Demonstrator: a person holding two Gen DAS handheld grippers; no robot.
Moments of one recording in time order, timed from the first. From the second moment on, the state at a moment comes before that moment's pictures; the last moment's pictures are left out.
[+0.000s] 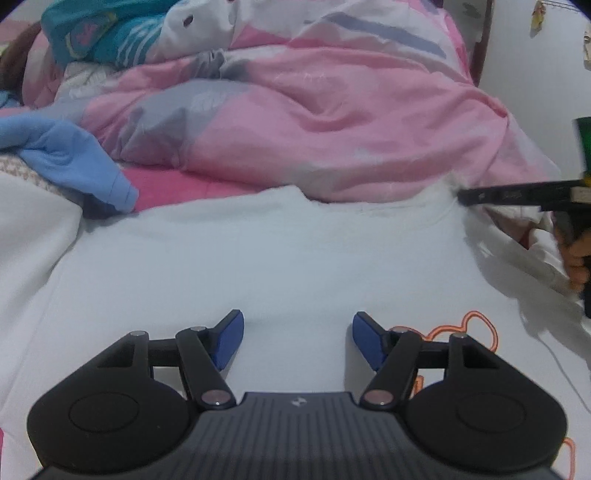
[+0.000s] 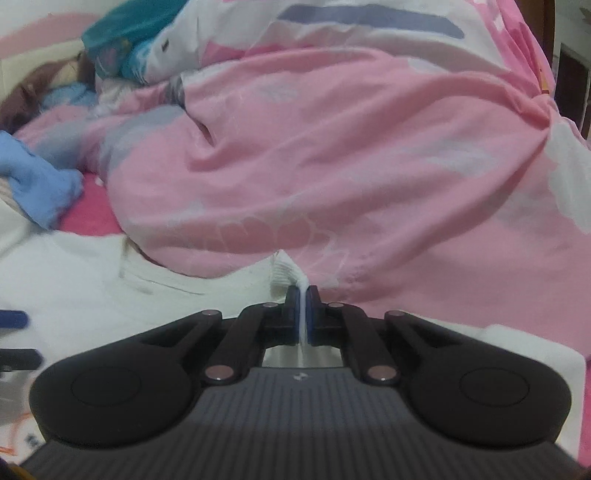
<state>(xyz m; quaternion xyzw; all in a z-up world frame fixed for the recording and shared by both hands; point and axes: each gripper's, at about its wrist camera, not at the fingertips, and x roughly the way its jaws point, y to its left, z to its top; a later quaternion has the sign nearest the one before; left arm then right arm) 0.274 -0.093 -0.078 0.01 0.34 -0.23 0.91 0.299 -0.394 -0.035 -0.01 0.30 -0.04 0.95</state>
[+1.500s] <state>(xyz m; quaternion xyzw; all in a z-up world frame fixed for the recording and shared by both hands) 0.269 -0.086 -0.086 -0.01 0.31 -0.23 0.92 0.382 -0.325 -0.051 0.14 0.38 0.02 0.92</state>
